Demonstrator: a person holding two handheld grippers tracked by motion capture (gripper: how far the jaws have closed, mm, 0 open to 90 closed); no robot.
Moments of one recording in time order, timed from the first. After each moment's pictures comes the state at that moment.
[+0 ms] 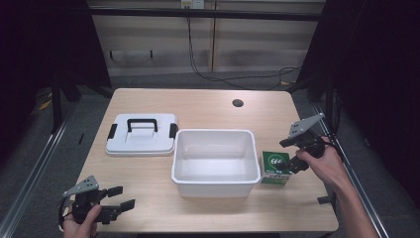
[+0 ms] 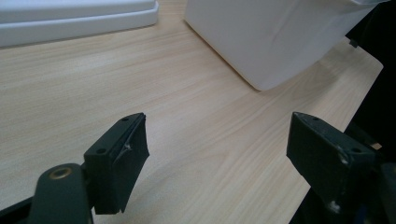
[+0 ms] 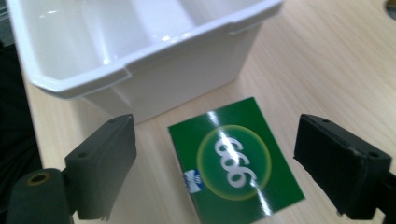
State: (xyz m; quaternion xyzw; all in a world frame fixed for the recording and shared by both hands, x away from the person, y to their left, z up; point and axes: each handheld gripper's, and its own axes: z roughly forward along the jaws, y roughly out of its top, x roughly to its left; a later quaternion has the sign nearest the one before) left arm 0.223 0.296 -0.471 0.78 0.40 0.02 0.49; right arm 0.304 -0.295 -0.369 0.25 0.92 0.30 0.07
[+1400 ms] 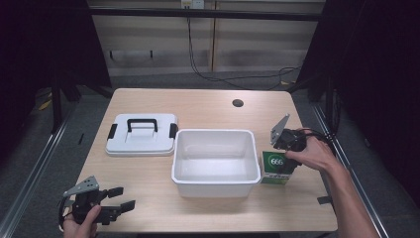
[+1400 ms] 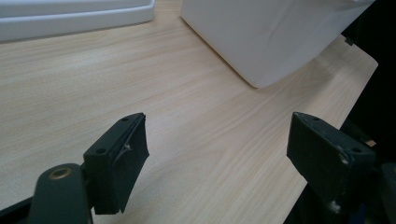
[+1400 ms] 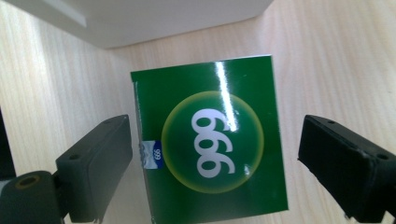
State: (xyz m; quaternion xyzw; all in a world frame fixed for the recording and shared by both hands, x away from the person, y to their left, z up) left arm 0.224 0.297 -0.472 0.78 0.40 0.01 0.49; right arm 0.343 -0.273 -0.398 0.15 0.98 0.13 0.00
